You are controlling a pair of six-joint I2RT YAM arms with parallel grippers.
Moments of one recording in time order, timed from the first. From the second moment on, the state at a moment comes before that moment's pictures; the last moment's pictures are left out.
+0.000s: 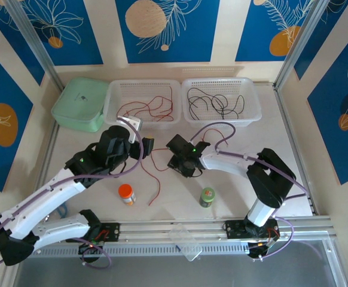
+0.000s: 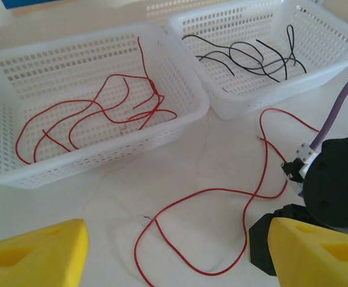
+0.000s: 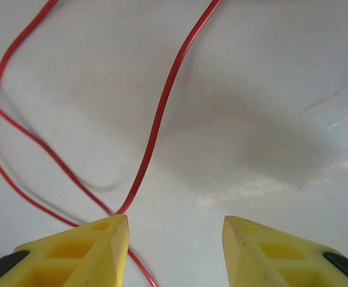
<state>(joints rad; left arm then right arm) -0.81 1.00 1.03 -0.56 -0.31 -0.24 0.88 1.66 1.05 -0.57 0.03 1.34</state>
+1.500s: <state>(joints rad) -0.77 1.12 1.09 -0.86 -0.39 -0.32 0.89 1.40 1.32 -0.76 0.21 1.06</state>
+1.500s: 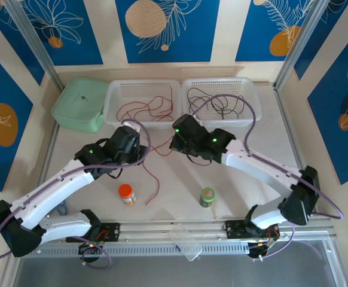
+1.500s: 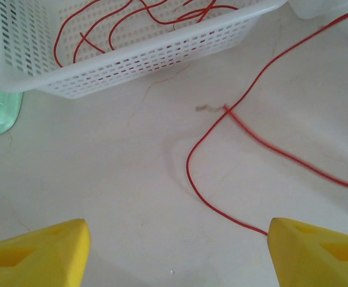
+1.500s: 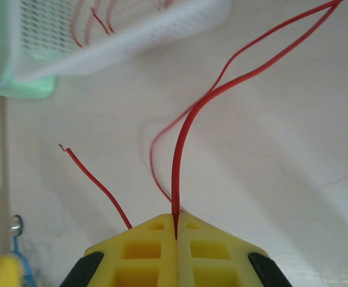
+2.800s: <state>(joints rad) -0.72 1.34 0.95 -0.68 -0.21 -0.34 0.88 1.24 1.85 -0.91 0.29 0.69</state>
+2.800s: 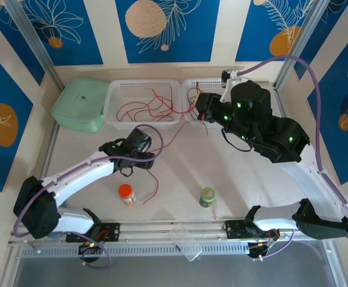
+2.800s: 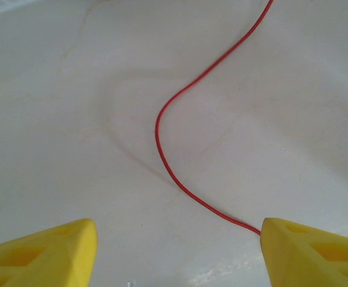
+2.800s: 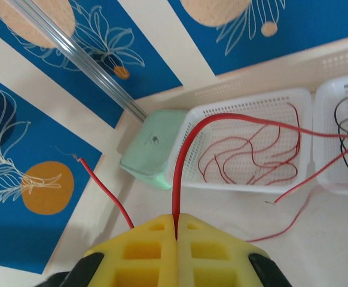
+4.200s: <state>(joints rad) -0.73 1.65 0.86 -0.37 -0.20 -0.37 0.56 2.10 2.62 -0.97 -0.27 0.68</state>
